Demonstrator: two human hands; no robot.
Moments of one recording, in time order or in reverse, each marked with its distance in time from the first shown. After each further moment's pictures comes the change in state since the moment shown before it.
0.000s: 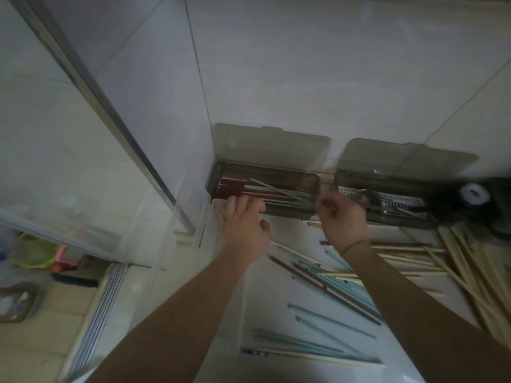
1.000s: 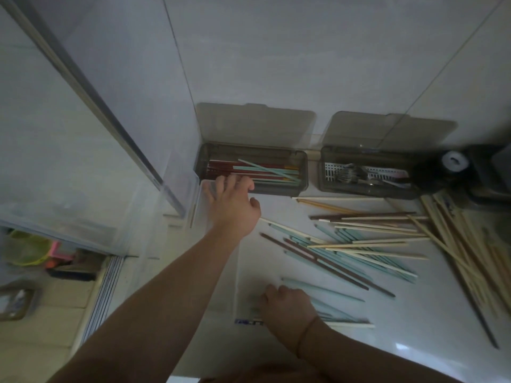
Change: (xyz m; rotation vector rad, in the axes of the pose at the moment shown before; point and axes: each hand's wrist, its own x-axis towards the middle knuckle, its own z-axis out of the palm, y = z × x) left_hand 0.002 -0.003 0.004 0.064 -0.017 0.014; right_hand -0.195 0.000 0.047 -0.851 -0.652 -0.584
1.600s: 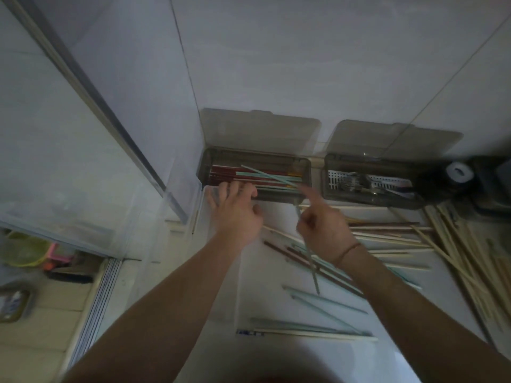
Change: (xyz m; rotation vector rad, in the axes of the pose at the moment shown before) left_hand -0.002 0.000 0.000 -0.020 0.022 0.004; right_hand 0.055 0.118 -0.092 0.805 0.371 0.369
